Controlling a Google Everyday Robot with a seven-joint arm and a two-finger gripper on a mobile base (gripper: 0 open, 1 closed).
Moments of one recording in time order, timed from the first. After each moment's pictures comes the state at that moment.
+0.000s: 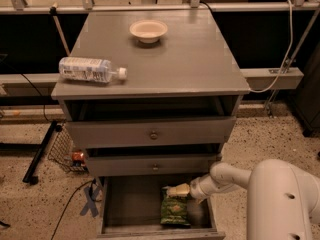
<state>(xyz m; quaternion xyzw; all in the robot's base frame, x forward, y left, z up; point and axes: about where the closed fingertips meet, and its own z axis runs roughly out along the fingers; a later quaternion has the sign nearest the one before) 0.547 -0.113 0.242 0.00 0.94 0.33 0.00</state>
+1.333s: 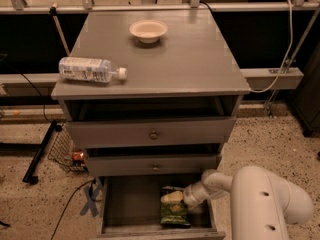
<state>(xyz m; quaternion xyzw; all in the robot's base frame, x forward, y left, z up) 0.543 -0.088 0.172 -0.01 0.94 0.33 -0.01</state>
